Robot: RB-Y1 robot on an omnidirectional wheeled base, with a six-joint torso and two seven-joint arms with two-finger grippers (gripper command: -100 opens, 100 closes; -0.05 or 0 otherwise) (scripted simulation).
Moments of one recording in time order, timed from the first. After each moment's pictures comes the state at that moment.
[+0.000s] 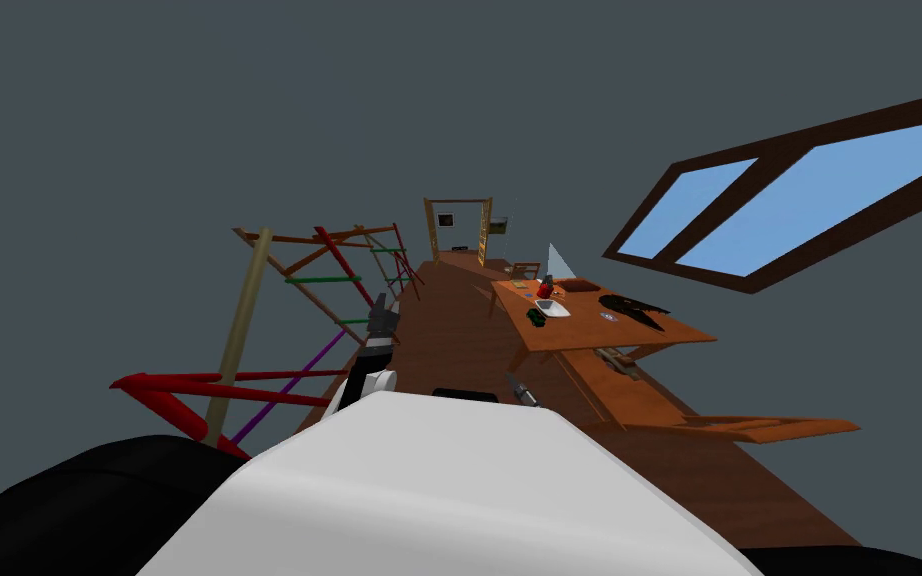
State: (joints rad) left arm 0.52 0.04 0.03 -2.22 0.04 -0.37 0.07; right arm 0.66 -0.58 0.37 -1.72 0.10 -0.25 0.18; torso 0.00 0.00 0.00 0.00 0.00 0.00
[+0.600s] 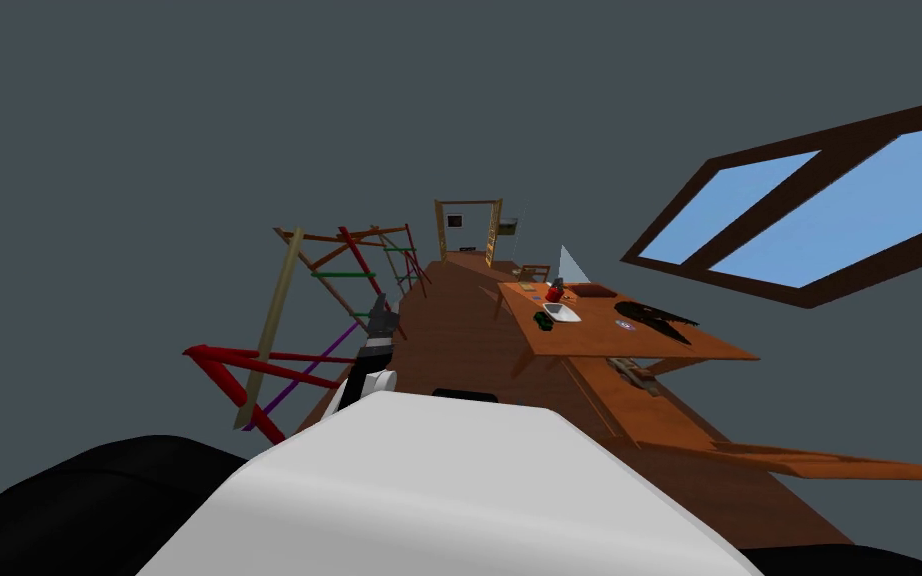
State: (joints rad) left arm 0.52 0.04 0.03 -2.22 0.04 -0.37 0.07; right arm 0.70 -0.71 0.42 -1.63 0.14 -0.22 0.20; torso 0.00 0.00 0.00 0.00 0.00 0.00
